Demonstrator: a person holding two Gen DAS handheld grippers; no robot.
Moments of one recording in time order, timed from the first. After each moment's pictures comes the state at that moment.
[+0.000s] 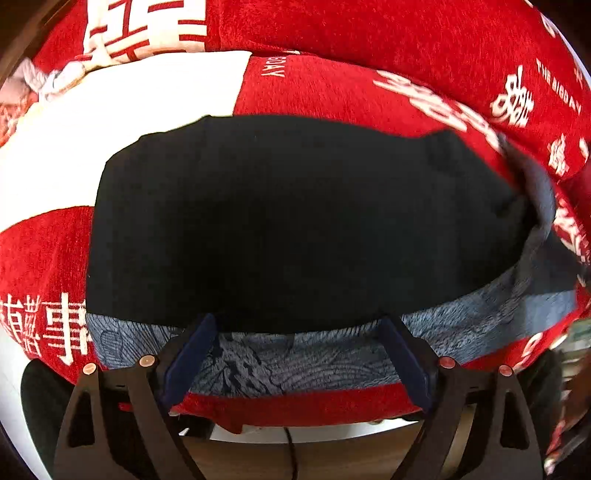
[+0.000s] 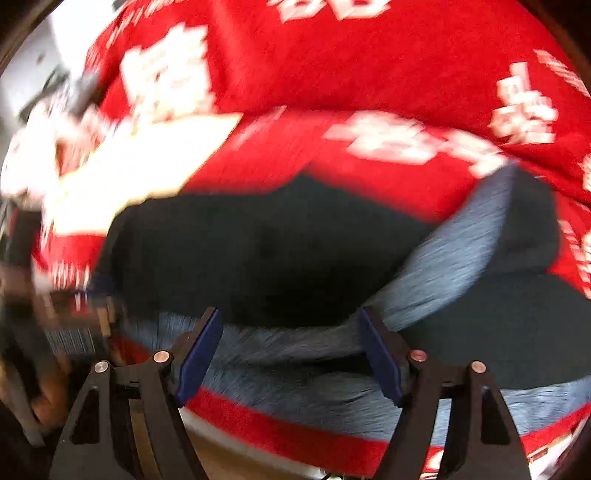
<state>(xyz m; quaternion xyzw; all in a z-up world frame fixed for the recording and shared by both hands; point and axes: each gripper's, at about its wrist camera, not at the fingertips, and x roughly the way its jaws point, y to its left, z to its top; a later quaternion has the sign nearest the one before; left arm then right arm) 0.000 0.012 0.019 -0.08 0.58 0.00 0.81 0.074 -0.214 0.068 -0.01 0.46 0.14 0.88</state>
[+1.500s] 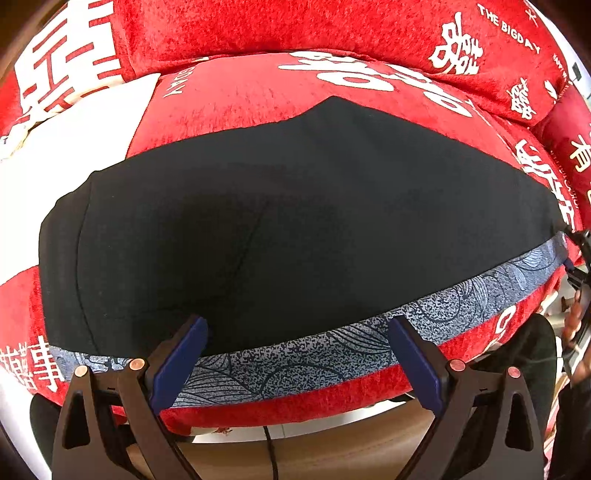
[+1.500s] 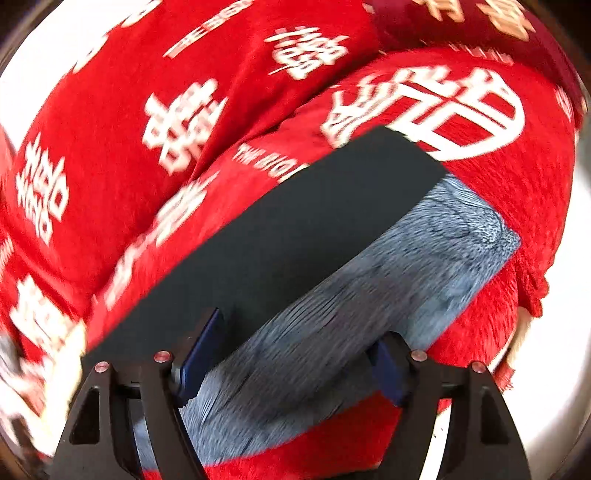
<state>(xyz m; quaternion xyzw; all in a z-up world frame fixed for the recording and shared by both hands) 0.027 -0.066 0.035 -0.02 0.60 -0.07 0.80 -0.017 -0.567 0.011 0.35 0.37 -0.11 0.86</state>
